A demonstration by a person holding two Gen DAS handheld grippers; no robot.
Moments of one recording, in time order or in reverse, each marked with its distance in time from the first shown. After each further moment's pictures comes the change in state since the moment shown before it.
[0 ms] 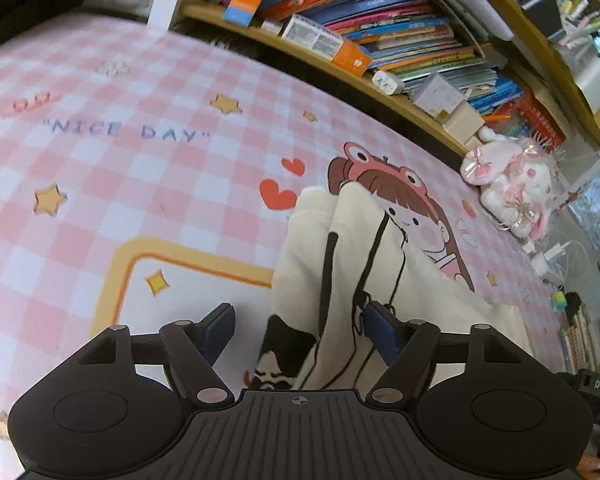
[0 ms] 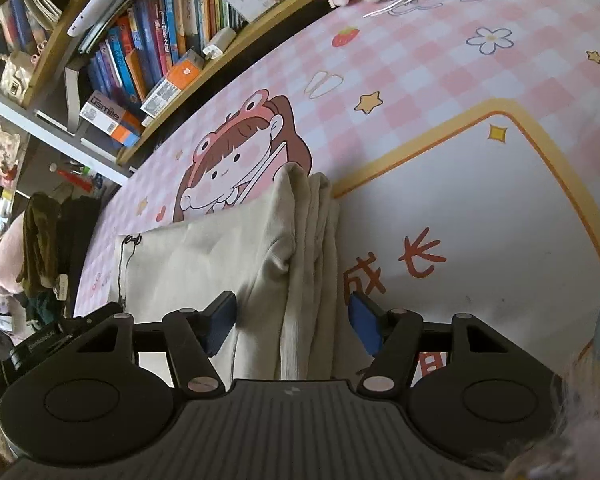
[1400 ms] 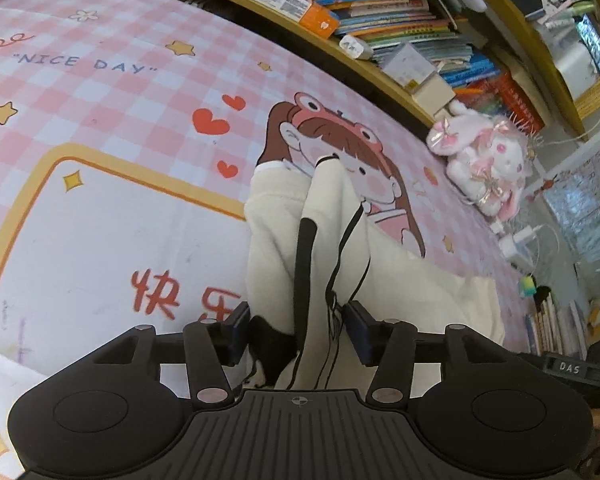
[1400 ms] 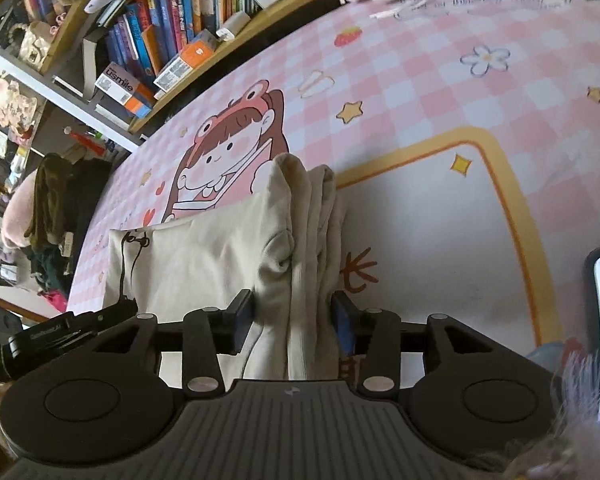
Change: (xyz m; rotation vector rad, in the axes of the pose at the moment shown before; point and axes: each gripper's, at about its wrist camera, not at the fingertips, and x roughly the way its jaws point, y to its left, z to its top) left arm 0.004 -0.043 -0.040 -0.047 0.036 -0.068; right arm -0.017 -0.036 0.023 -0.103 0.094 0.034
